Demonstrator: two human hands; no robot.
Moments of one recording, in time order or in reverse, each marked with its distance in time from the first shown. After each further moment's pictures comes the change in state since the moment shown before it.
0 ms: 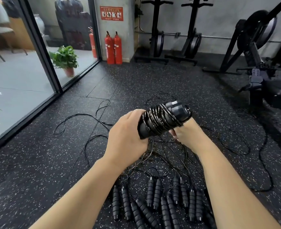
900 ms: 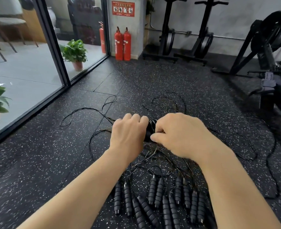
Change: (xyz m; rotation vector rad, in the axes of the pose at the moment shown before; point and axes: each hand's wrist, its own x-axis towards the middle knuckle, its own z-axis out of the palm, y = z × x) left_hand 0.003 -0.024 0.007 0.734 -0.256 0.026; right_hand -0.045 -0.057 0.019 -0.900 -0.036 -0.442
